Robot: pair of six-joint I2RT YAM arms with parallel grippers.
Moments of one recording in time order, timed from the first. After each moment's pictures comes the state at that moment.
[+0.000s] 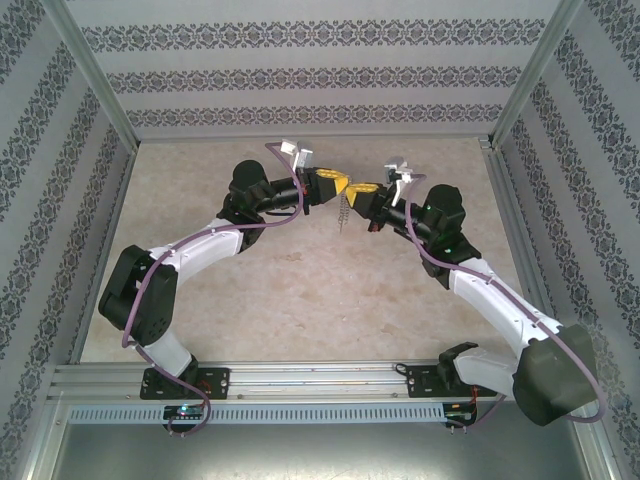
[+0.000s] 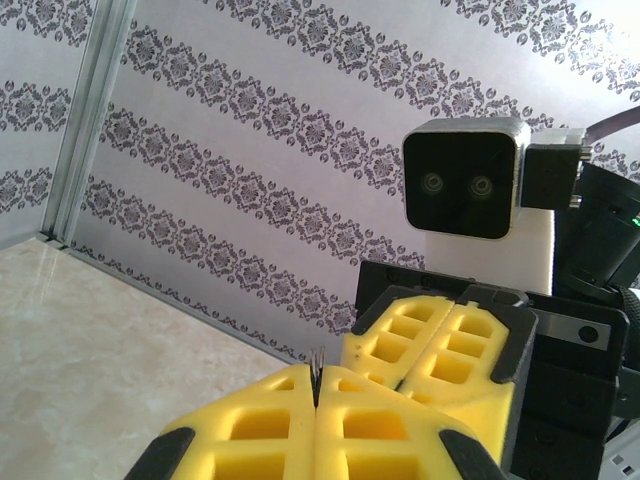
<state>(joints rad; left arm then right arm) -0.50 1.66 1.11 0.75 0.81 -0.56 0.38 1.16 0.77 0.42 -0.65 0.40</state>
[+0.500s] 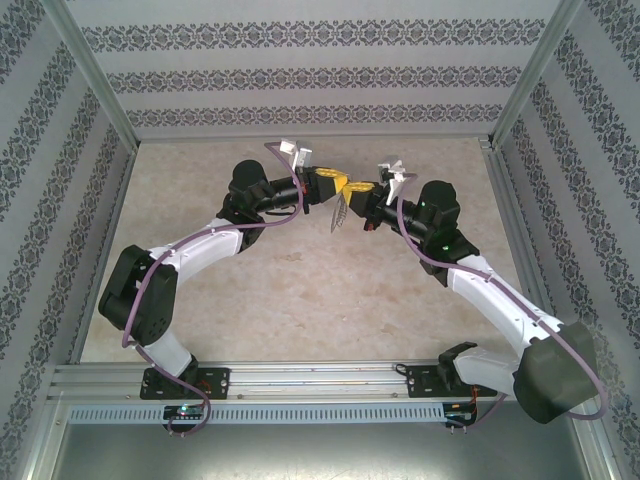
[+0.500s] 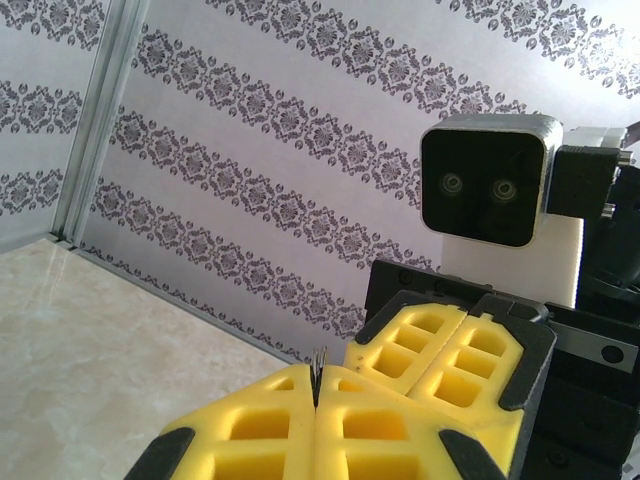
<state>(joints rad) -0.50 1.66 1.11 0.75 0.80 -0.56 0.40 1.17 0.81 0.34 -0.60 0.32</state>
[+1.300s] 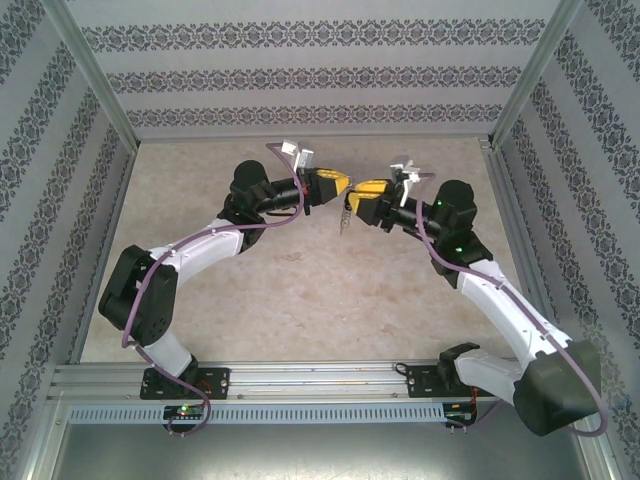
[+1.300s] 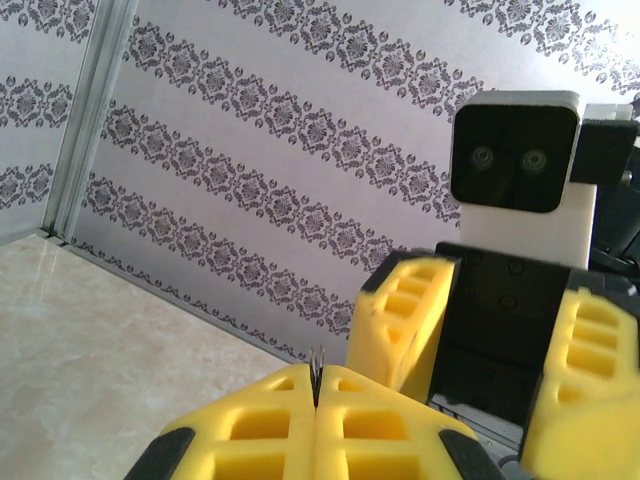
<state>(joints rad) -0.50 1.66 1.11 0.74 0.80 -0.56 0.30 1.09 0.80 0.31 -0.78 0.37</state>
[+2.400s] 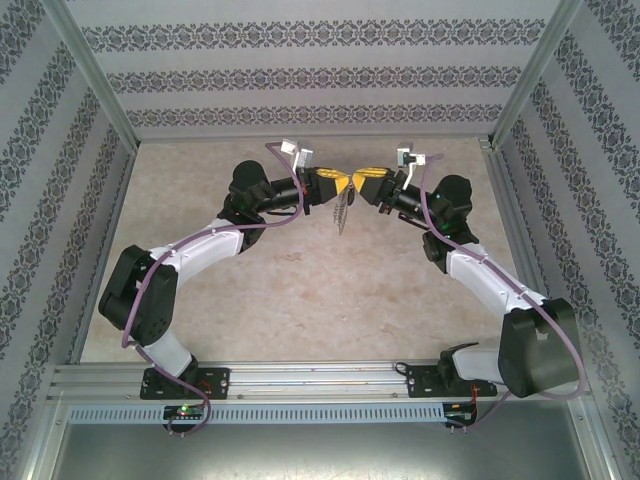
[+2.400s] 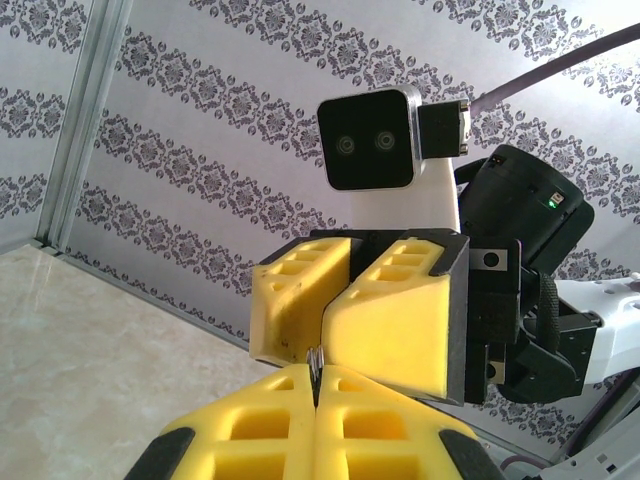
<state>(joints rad) -0.50 1.66 1.11 0.77 0.81 -0.57 0.25 1.31 0.80 0.70 -0.84 0.66</state>
